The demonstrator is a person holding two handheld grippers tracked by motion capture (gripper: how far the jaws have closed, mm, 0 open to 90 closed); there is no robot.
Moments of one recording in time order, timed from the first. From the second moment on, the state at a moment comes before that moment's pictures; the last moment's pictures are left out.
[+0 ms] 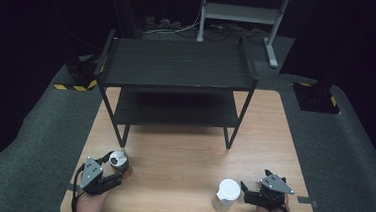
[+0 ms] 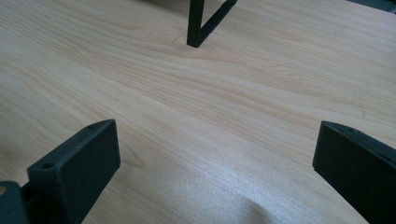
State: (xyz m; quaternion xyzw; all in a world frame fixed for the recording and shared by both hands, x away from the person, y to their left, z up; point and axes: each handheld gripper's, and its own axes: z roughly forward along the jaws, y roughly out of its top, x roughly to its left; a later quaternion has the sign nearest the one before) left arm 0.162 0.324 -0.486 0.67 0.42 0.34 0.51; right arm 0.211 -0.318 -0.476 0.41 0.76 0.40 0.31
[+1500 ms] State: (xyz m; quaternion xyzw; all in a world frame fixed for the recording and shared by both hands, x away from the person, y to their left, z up) left arm 0.160 0.305 -0.414 0.65 0.38 0.36 0.55; right arm 0.212 -0.322 -0.478 0.40 0.76 0.41 0.30
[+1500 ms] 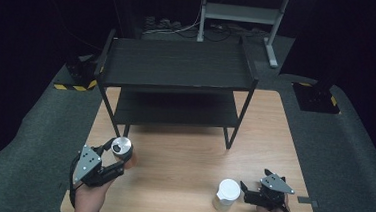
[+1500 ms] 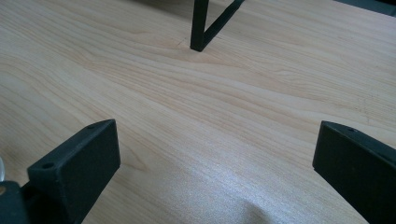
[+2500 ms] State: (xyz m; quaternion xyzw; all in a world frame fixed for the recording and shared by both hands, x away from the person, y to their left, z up) left arm 0.173 0.300 -0.342 0.63 0.34 0.38 0.59; right arm 0.211 -0.323 -0.478 0.40 0.76 0.41 0.30
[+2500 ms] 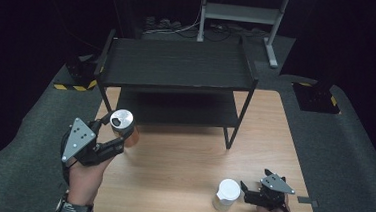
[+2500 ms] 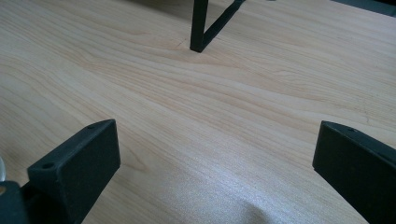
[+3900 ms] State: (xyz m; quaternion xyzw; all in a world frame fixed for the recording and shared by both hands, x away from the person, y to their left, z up) left arm 0.215 0.285 -0.256 0.58 0.31 0.40 0.64; right arm 0.212 -0.325 -0.479 0.40 0.76 0.42 0.30
